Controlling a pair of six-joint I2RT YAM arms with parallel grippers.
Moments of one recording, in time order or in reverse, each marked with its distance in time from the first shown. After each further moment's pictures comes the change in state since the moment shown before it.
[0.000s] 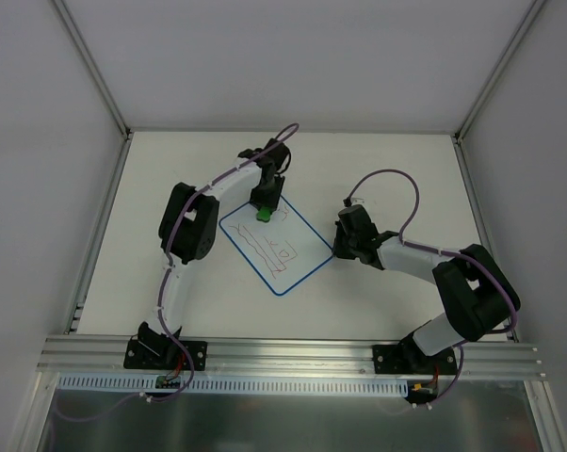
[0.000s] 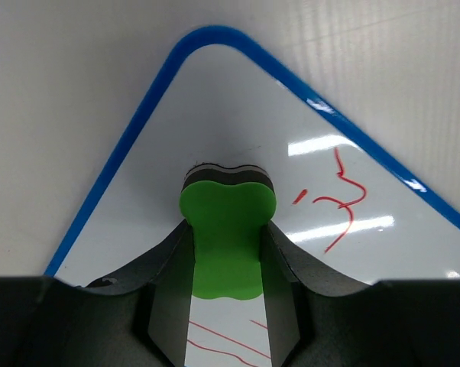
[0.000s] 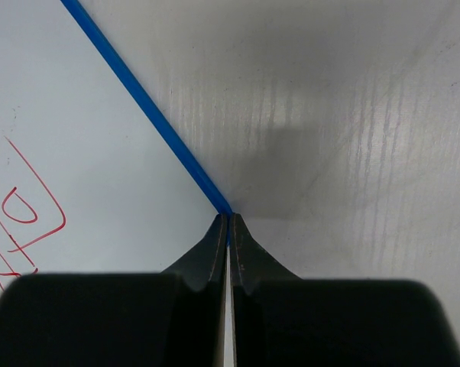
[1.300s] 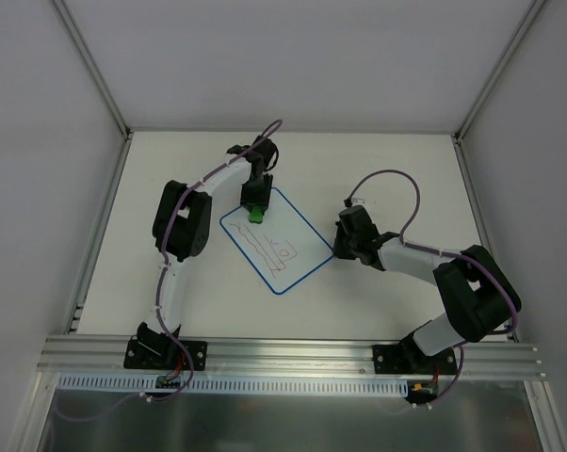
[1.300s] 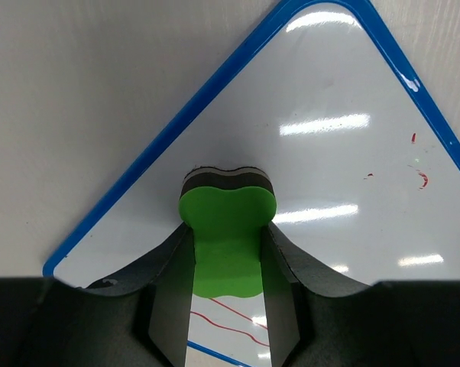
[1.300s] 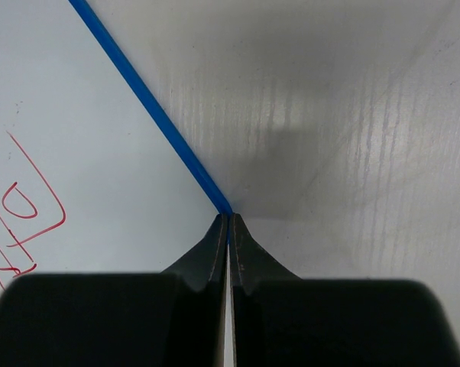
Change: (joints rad) left arm 0.061 -0.010 -0.011 -0.048 0.056 -0.063; right arm 0.000 -0.008 -0.011 0.012 0.000 0.000
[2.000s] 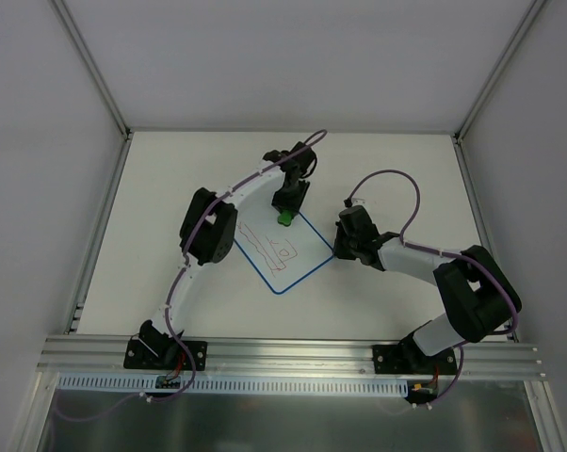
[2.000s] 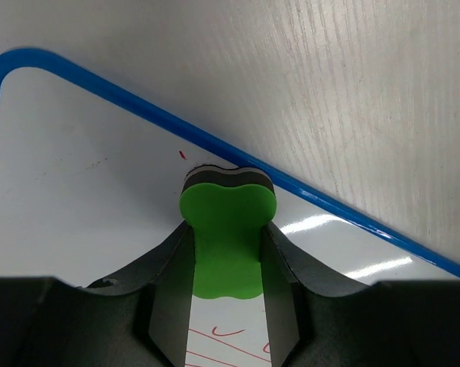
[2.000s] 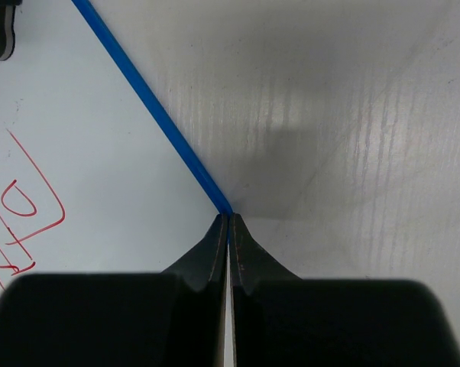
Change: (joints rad) left arm -0.187 0.150 0.259 -0.067 -0.026 0.086; right arm 0.000 -0.002 0.000 -0.005 0.000 0.000
